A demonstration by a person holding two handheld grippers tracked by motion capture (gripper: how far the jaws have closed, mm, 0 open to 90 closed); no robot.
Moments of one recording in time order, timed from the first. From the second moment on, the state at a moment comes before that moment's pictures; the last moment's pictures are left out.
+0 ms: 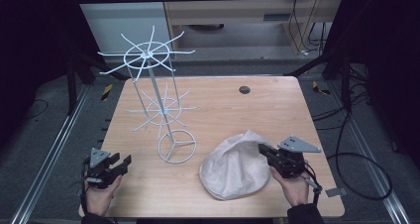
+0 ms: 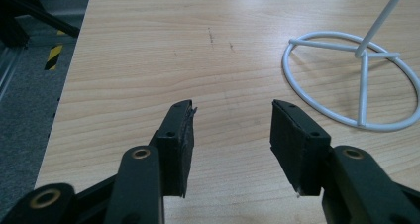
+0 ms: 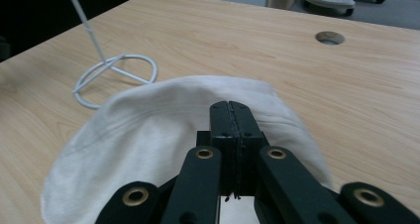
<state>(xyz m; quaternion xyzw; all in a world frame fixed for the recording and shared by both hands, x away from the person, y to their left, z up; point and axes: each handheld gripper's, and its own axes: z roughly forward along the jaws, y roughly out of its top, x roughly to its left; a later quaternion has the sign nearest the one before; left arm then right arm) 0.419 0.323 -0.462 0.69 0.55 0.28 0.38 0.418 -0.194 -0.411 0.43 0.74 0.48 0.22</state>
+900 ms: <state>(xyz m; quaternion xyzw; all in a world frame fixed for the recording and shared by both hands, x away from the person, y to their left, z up) 0.418 0.323 -0.463 0.69 0.55 0.28 0.37 0.421 -0.091 -0.409 0.35 0.78 0.48 0.16</state>
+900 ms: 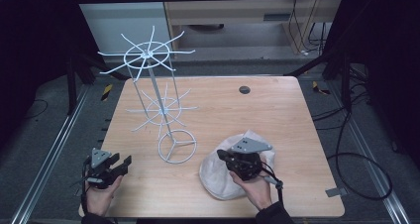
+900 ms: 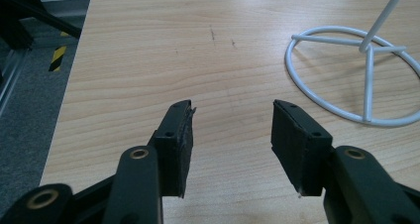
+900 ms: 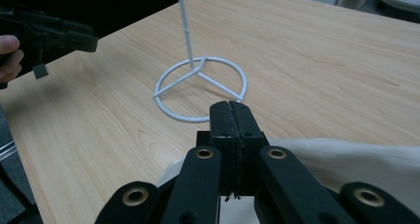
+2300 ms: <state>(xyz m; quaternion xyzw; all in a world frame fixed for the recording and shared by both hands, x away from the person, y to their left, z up) 0.414 0.319 -0.461 0.70 0.55 0.28 0.37 0.405 -0.074 -0.465 0.35 0.85 0.37 0.13</state>
